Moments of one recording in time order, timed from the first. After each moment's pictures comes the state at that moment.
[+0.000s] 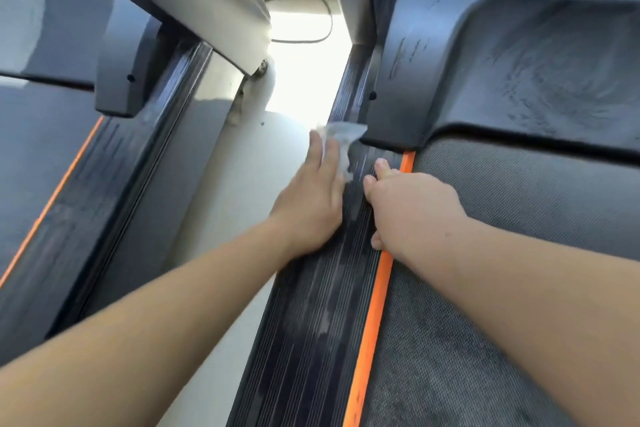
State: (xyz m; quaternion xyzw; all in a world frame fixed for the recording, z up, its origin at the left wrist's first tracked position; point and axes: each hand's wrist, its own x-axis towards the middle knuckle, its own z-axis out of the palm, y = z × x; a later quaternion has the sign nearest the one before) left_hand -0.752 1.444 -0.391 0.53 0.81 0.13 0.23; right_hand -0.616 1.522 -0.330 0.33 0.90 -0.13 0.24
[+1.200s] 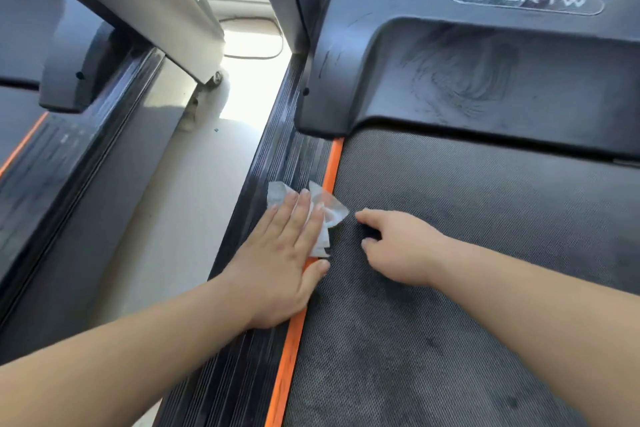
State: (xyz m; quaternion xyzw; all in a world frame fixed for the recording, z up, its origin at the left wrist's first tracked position) left_hand -0.658 1.354 -0.390 0.65 0.74 -0.09 0.15; right_hand -0.499 1.499 -0.347 0.39 0.83 -0.34 0.19
